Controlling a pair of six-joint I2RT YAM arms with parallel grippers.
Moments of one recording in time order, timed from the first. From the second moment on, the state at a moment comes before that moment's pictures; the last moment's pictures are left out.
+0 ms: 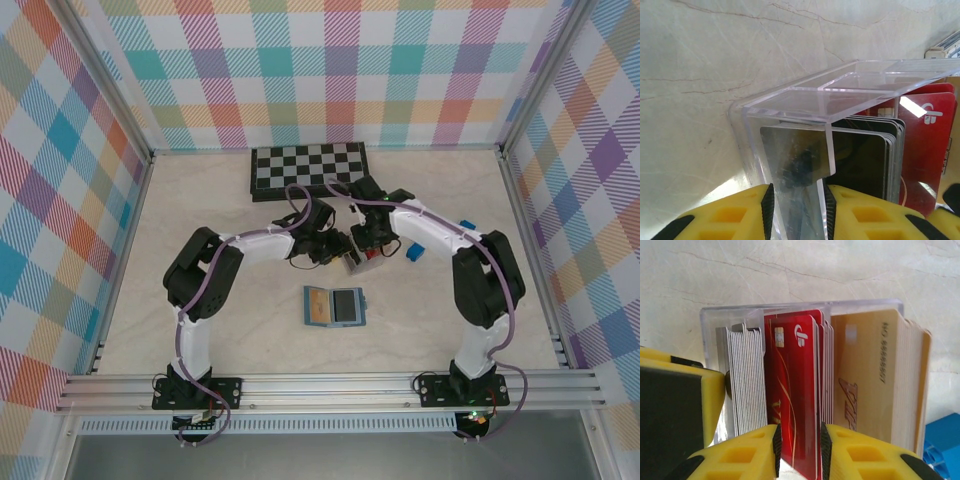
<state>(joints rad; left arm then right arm) -0.65 2.00 1.28 -0.21 0.29 -0.98 0.59 1.85 1.42 -0.84 0.13 0.16</state>
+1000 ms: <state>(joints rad) -0.65 1.97 1.25 -0.20 0.29 -0.94 0.64 1.92 1.46 -0.85 0.30 0.15</state>
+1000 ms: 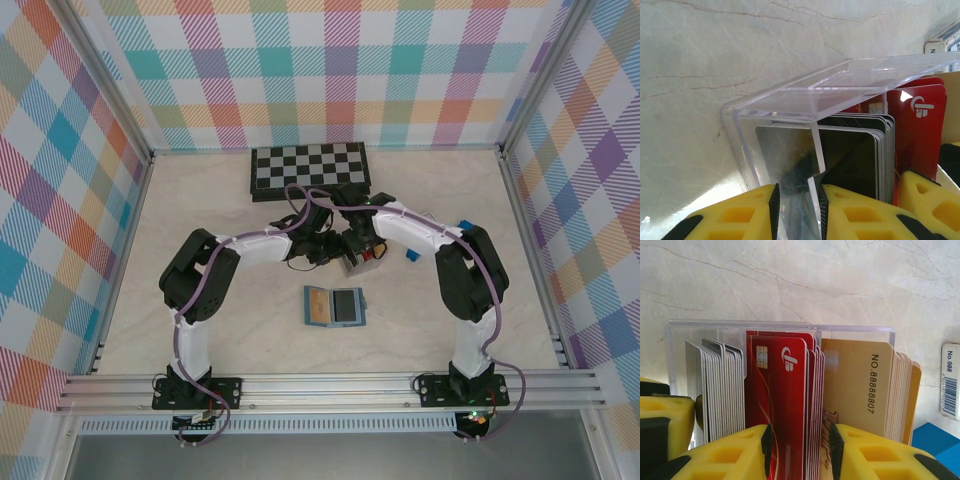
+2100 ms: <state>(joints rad) -0.65 1.97 1.23 -0.18 0.29 -0.94 0.66 1.88 1.45 -0.82 0.33 0.14</state>
